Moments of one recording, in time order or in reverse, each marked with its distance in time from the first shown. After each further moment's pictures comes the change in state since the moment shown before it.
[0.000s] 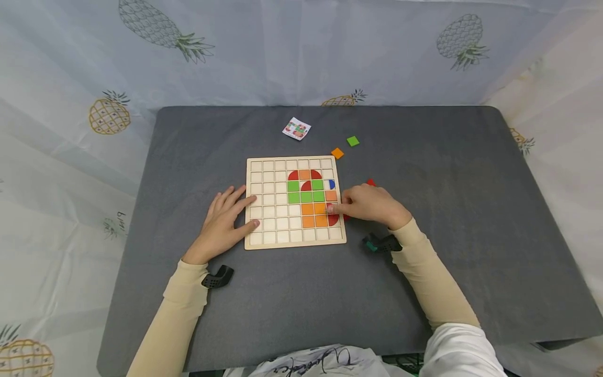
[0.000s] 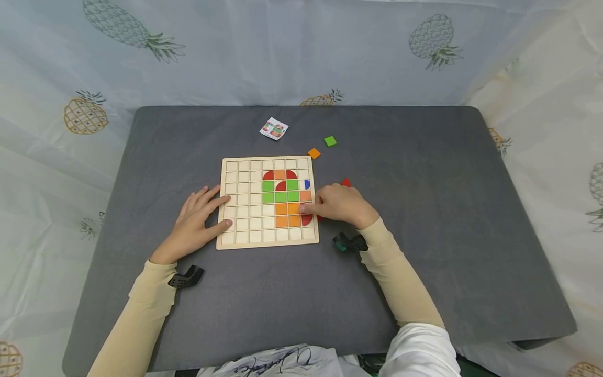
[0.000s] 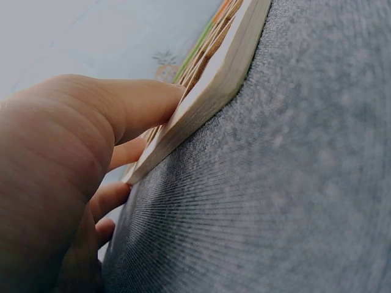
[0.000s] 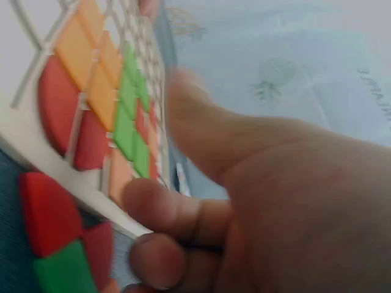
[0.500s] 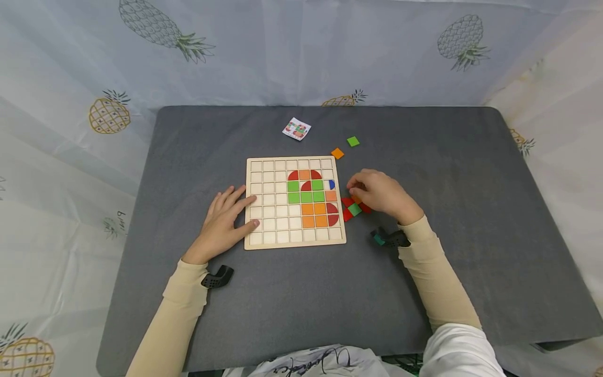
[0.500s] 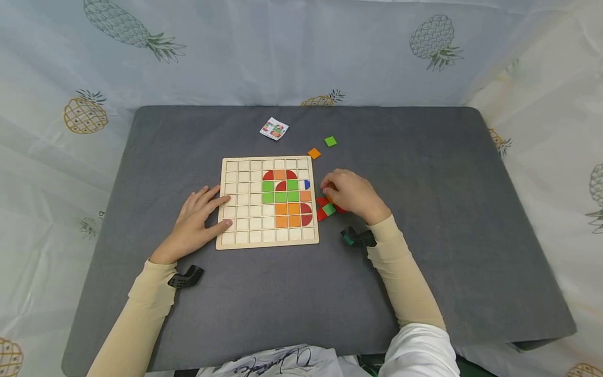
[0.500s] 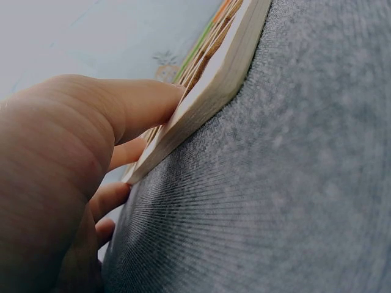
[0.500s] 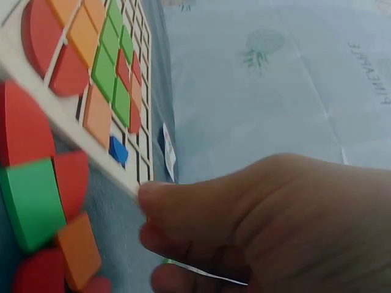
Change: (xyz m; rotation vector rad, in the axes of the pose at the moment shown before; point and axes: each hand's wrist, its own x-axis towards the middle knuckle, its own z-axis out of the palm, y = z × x) left_hand 0.000 0.002 0.000 -0.004 -0.007 -0.004; right_hand -0.001 0.021 -0.014 0.015 0.208 -0.105
